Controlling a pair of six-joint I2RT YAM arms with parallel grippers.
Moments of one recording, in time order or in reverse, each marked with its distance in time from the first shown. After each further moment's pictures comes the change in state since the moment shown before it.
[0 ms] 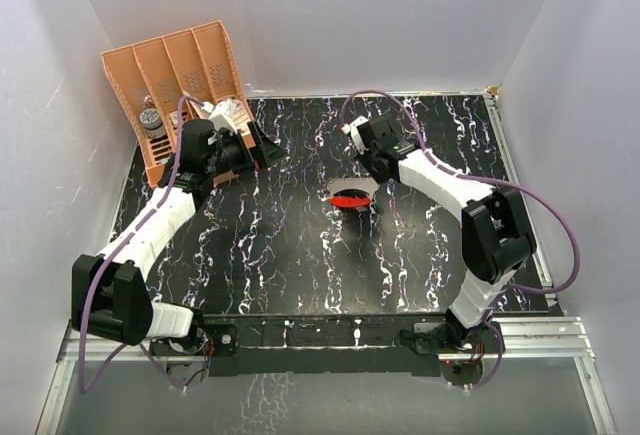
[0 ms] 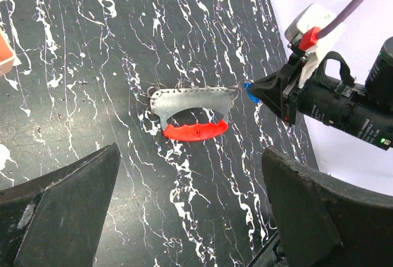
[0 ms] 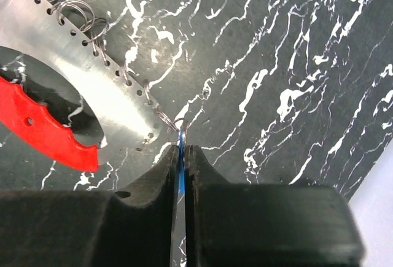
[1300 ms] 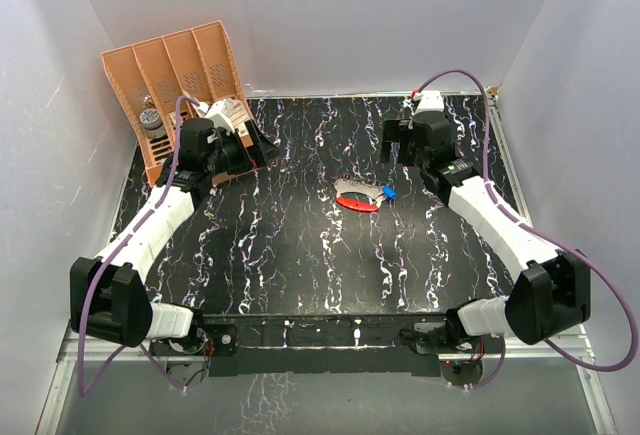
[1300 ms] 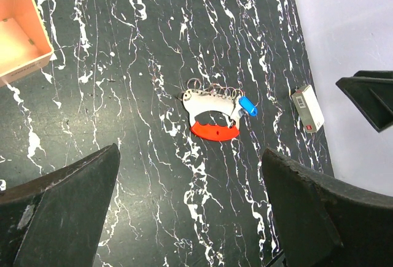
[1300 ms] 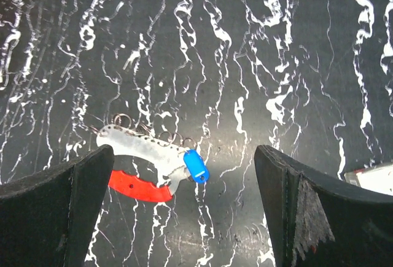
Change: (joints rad) left arm 0.000 -0.008 0.026 -0.080 -0.095 0.019; right arm -0.127 -0.410 -0.222 0.284 -0.025 0.464
